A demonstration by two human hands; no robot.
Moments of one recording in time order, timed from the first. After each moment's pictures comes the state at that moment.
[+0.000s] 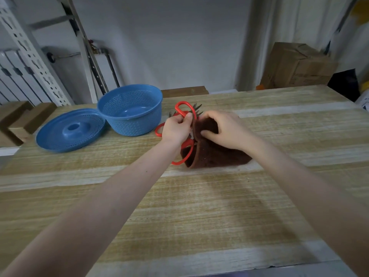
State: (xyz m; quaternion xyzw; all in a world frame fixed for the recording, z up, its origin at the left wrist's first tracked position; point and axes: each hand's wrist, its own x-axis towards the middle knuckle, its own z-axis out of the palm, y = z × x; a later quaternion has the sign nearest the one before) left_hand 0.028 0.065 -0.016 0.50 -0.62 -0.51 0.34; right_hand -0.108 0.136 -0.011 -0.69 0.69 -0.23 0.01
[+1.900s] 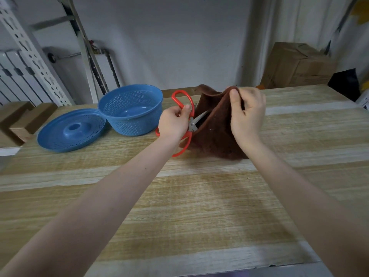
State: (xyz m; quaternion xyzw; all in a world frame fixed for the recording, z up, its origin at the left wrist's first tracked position) left_hand 0.030 0.060 -0.005 0.48 -0.67 -0.42 0.39; right_hand -0.115 0.132 -0.015 -0.42 0.65 -0.62 -0.11
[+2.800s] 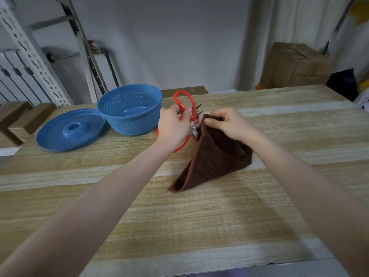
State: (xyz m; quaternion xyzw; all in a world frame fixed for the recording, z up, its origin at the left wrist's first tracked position) left_hand 0.033 0.054 -0.013 0.46 -0.76 -0.28 0.36; right_hand -0.119 0.130 -0.012 -0.60 0.65 -0.40 0.24
